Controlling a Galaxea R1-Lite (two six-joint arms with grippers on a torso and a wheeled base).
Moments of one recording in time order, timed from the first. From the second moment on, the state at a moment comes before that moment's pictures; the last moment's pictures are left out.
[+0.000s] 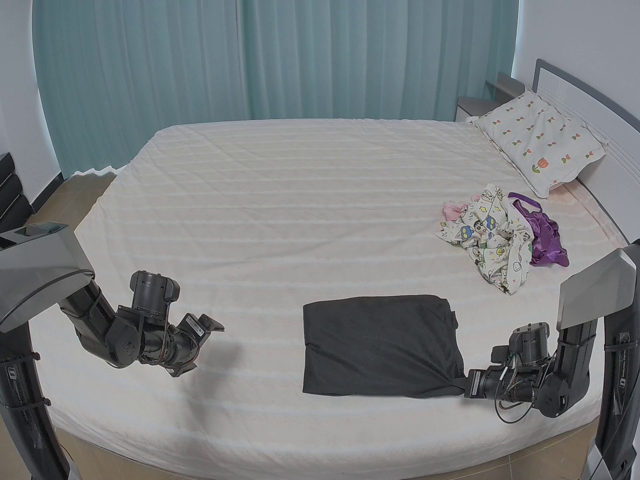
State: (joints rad) left arm -0.17 2.14 -0.72 -0.55 -0.11 -1.04; right arm 0.19 2.38 -0.29 -1.32 0.28 0.39
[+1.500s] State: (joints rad) left arm -0.17 2.14 -0.72 -0.55 -0.11 -1.04; right arm 0.13 2.56 -1.12 -0.89 0.17 0.61
